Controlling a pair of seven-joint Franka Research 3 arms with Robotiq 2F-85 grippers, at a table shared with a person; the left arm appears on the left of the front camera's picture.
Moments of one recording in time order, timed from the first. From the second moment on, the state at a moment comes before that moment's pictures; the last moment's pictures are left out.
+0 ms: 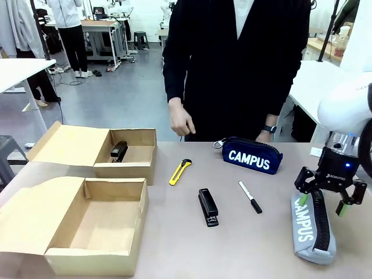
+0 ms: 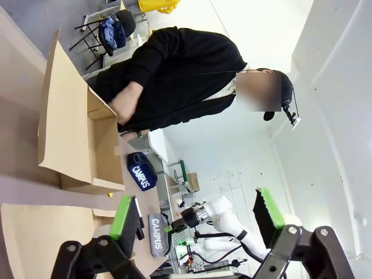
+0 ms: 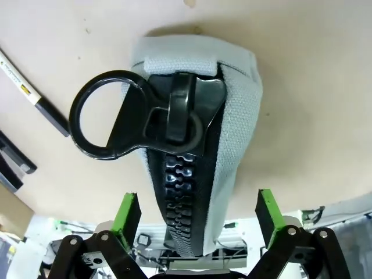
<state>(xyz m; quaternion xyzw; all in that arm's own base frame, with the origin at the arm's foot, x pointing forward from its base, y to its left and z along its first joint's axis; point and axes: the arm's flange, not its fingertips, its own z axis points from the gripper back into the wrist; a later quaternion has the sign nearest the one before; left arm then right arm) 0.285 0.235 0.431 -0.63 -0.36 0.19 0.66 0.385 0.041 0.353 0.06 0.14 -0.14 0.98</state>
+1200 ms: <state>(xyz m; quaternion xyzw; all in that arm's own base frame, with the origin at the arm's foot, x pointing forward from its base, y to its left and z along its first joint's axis) 0.285 0.235 0.431 -0.63 -0.36 0.19 0.66 0.384 0.047 0.353 0.05 0.14 -0.15 0.98</state>
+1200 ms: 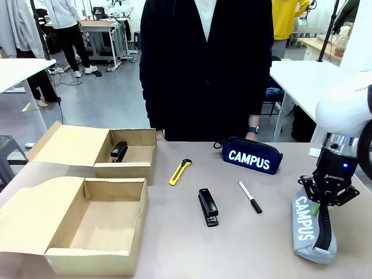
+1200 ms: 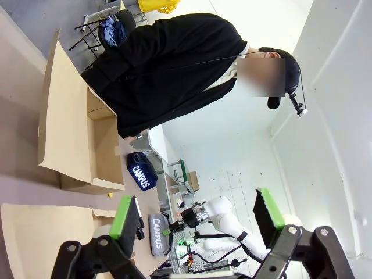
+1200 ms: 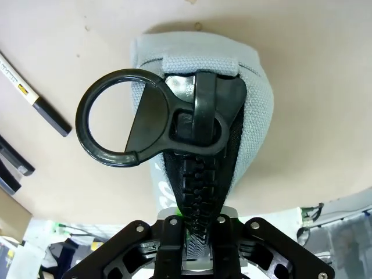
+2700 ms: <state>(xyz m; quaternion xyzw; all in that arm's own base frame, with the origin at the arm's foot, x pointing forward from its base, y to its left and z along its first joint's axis) 0.285 0.235 0.431 -0.63 -0.36 0.19 0.66 0.300 -0.040 0.514 0.31 0.04 -0.02 0.95</state>
